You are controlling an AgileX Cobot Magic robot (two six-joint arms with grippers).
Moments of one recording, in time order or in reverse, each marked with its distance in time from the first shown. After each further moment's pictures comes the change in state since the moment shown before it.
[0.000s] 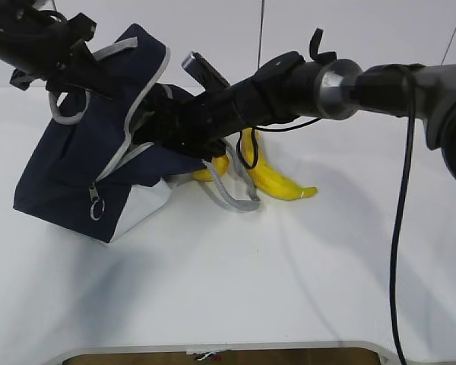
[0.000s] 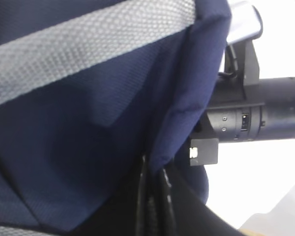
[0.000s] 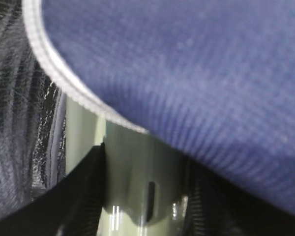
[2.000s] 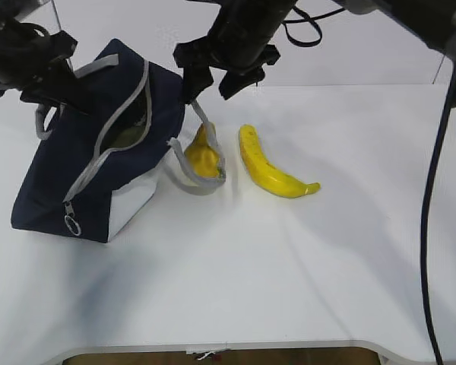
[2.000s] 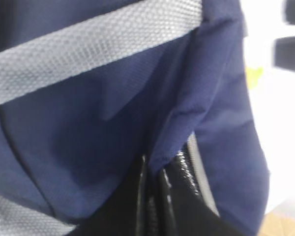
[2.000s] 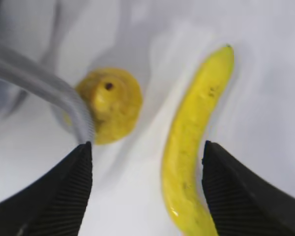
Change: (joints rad) left arm 0.037 0.000 0.000 0.117 0.053 -0.016; right arm 0.000 -0.041 -0.521 -0.918 0.536 0.388
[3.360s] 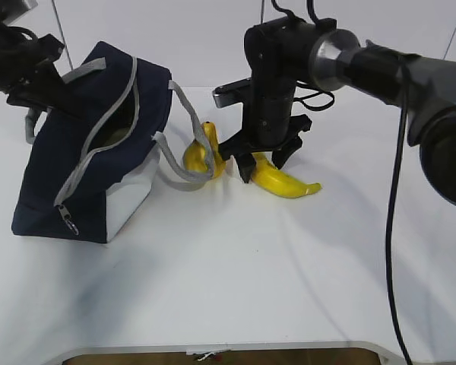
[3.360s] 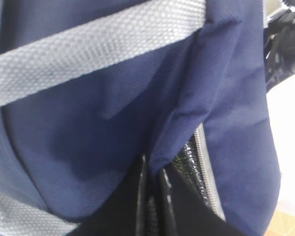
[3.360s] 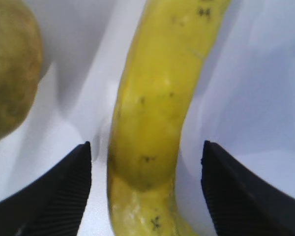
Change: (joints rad) left arm 0.030 0.002 0.000 0.021 0.036 0.000; right arm -0.008 0.106 0.205 -0.356 -0.004 0.124
